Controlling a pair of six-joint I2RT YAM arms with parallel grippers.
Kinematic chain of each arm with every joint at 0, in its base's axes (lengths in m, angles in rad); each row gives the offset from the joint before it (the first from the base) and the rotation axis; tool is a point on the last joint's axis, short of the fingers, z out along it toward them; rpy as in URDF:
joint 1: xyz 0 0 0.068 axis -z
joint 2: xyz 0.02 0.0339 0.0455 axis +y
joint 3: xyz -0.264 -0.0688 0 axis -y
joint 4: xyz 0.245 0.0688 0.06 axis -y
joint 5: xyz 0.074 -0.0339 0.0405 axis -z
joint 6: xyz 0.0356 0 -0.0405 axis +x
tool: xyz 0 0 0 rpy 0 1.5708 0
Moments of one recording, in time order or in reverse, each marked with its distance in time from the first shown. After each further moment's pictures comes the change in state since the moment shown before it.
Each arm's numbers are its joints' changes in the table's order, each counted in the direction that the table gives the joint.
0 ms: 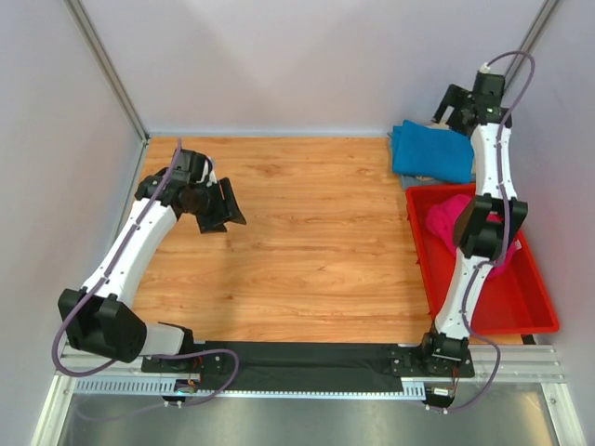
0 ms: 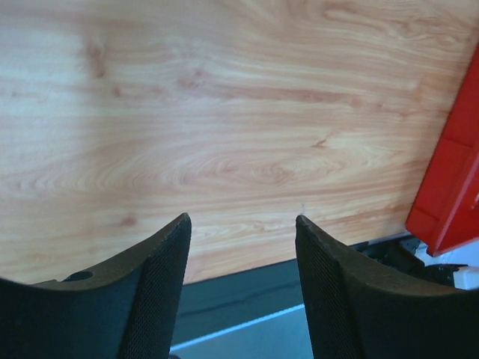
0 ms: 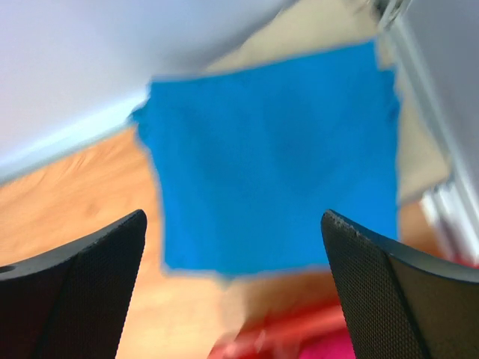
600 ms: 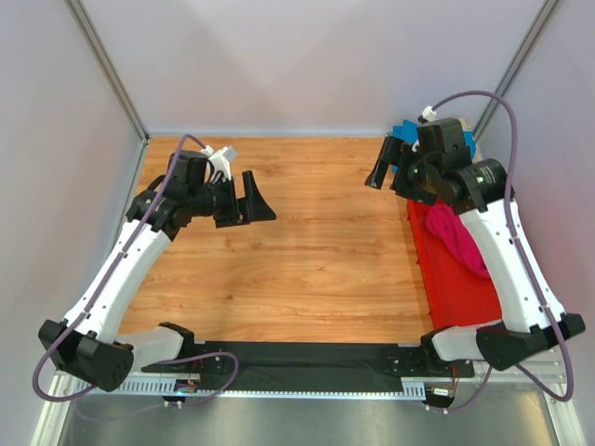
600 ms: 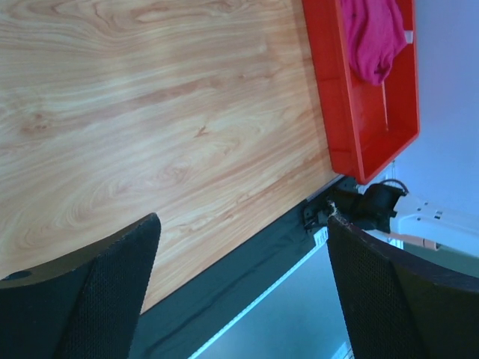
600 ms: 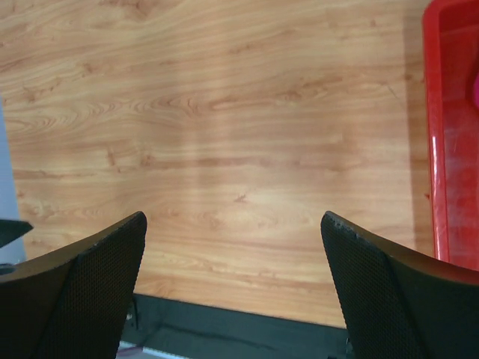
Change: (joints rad) left arm 0.113 -0.145 -0.005 0.204 0.253 0.038; right arm -0.592 -0.880 -0.592 -0.441 0.073 0.310
